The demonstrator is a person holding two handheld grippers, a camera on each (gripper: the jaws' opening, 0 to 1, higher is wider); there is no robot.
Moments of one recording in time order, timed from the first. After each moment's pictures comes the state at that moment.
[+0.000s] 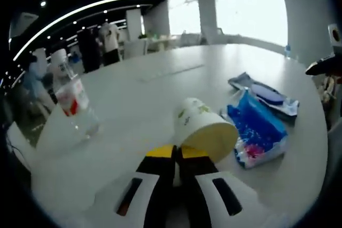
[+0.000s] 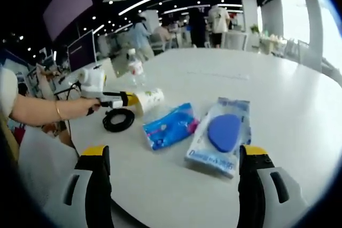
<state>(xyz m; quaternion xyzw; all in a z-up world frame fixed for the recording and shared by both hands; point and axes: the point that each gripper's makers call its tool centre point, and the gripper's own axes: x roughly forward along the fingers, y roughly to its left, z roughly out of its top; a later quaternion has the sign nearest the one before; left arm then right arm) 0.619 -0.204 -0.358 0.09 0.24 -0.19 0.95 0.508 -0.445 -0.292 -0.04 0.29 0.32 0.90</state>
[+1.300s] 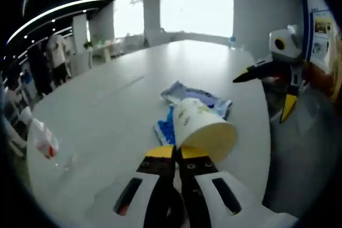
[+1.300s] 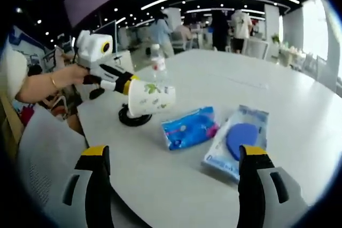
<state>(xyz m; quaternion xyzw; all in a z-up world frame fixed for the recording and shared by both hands) 0.545 -0.277 -0.289 0.13 0.25 -0.42 0.86 0.492 -0.415 -0.290 -0.08 0.27 0.40 0.87</state>
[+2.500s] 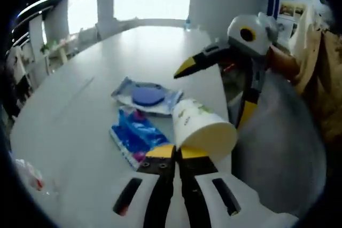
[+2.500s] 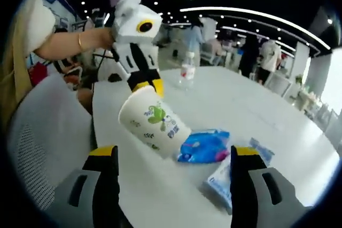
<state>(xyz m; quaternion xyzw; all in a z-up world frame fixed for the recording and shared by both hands) 0.489 -0.319 -0.277 0.18 0.31 -0.56 0.75 0.475 -0.382 -0.276 -0.21 0.17 0.49 0.83</state>
